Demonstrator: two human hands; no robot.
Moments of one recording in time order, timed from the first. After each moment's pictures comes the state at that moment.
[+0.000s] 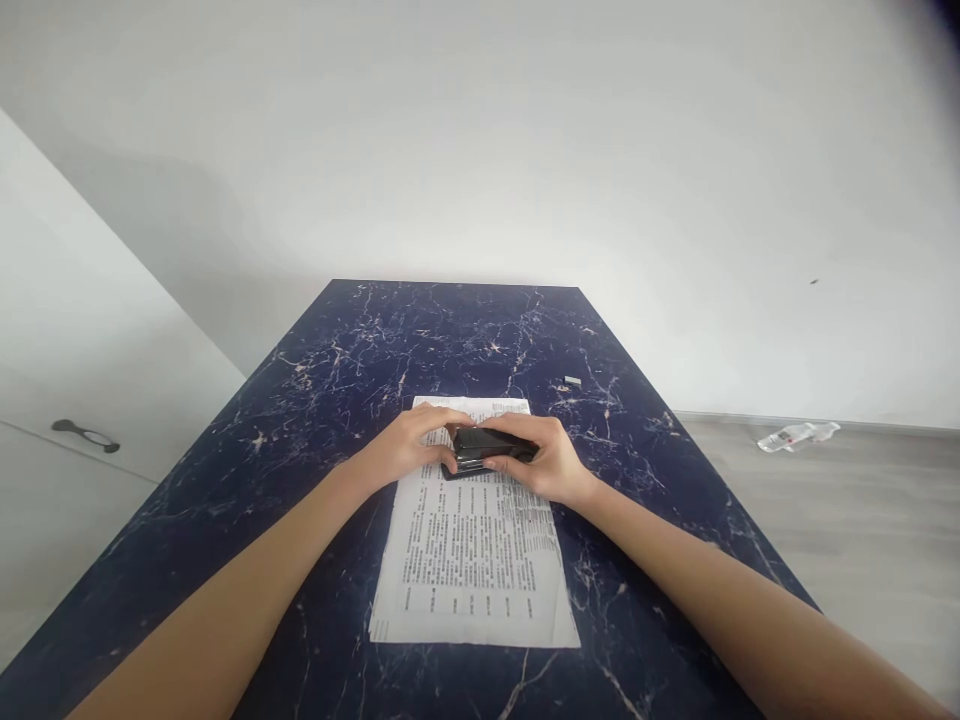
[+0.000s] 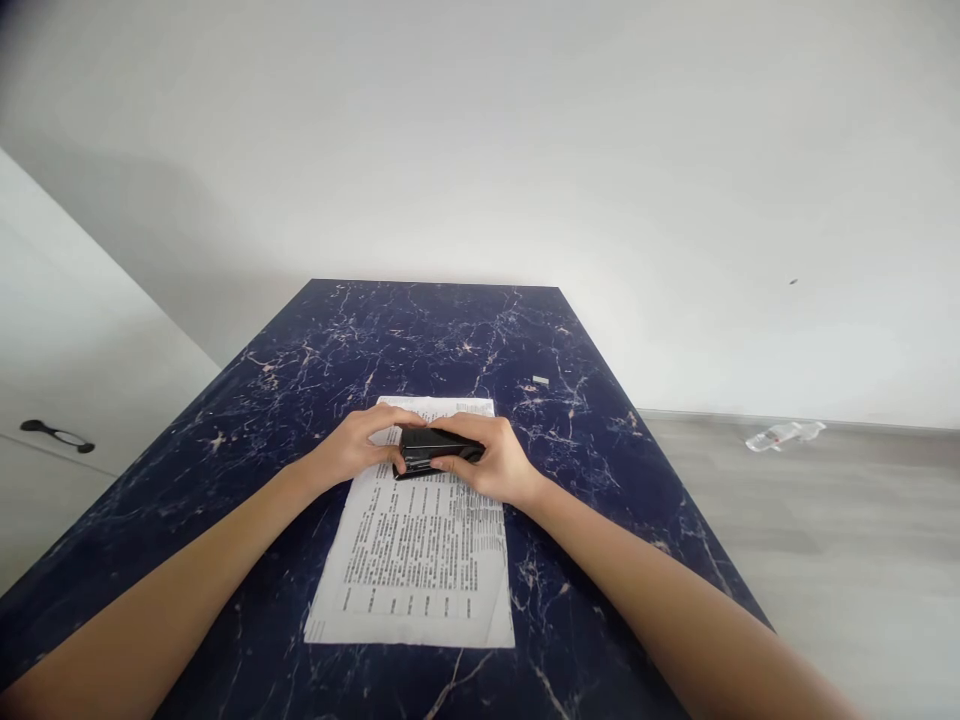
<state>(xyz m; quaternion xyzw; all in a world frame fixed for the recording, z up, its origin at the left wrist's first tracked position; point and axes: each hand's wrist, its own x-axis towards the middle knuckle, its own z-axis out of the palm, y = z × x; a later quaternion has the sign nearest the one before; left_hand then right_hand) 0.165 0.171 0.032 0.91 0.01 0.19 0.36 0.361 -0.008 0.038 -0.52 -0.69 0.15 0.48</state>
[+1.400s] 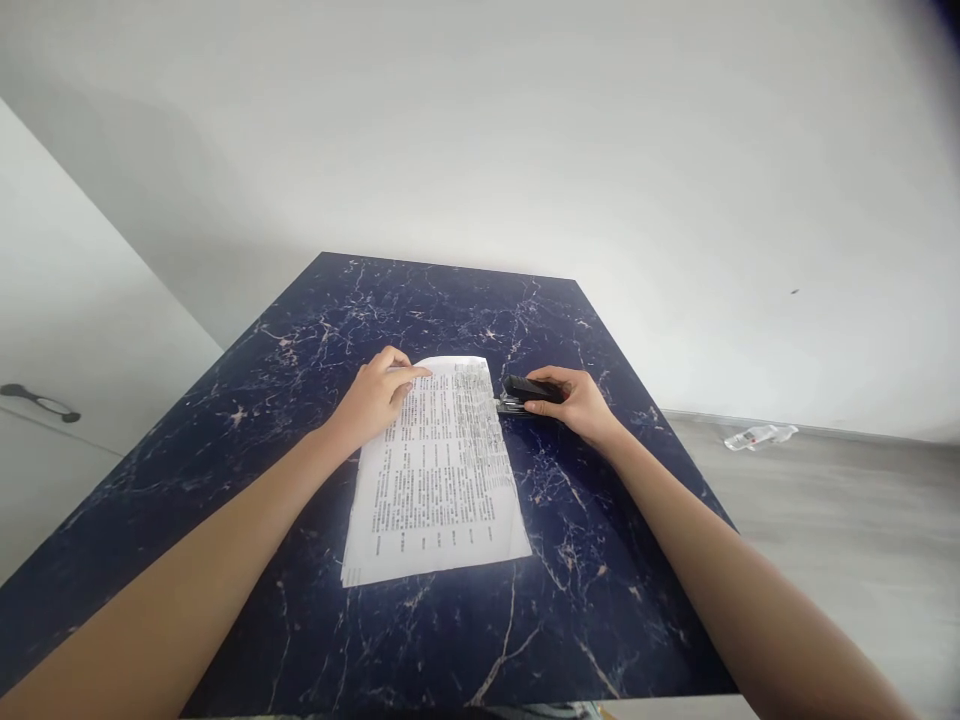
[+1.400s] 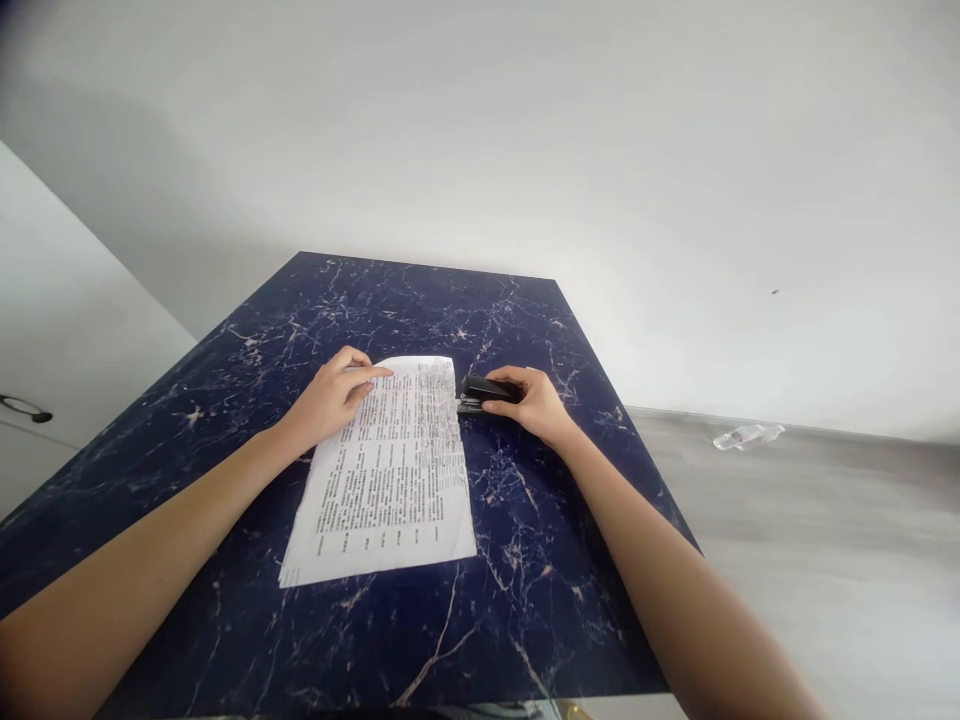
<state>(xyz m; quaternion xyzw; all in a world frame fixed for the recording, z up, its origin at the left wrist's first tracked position) 0.160 0.205 0.020 0.94 0.16 0.25 0.15 0.448 -0.008 0.030 -0.66 -0.56 0.21 0.46</state>
